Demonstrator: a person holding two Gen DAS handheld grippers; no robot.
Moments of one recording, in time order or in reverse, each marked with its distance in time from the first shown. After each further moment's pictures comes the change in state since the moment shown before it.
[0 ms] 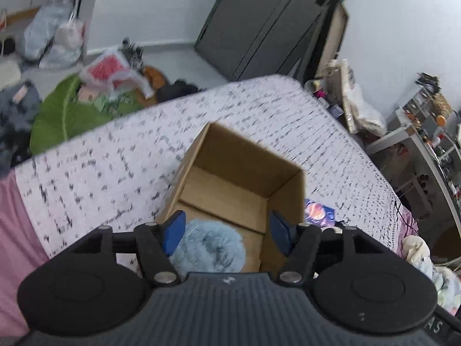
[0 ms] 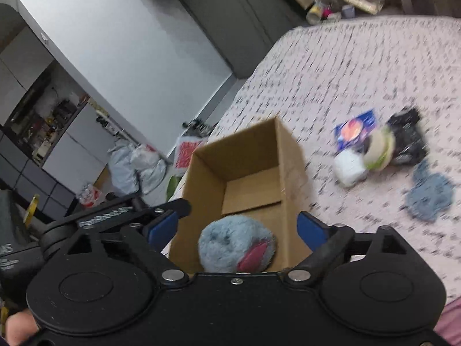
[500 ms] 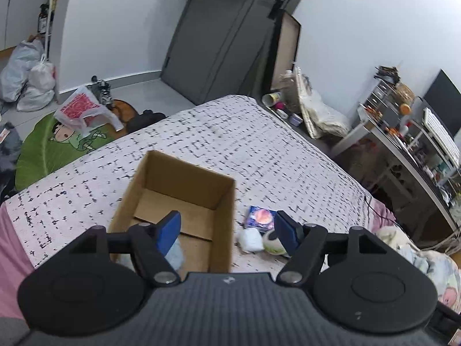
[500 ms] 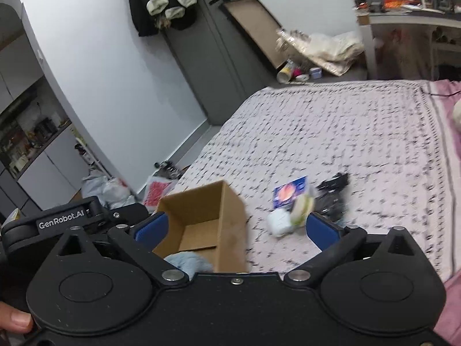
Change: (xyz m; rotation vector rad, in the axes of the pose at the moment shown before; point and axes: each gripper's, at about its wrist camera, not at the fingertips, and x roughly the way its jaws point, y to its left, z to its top) left arm -0.044 -0.076 -0.011 0.114 -0.080 -0.070; right arm -0.078 -0.036 0.021 -0.057 -0.174 -0.123
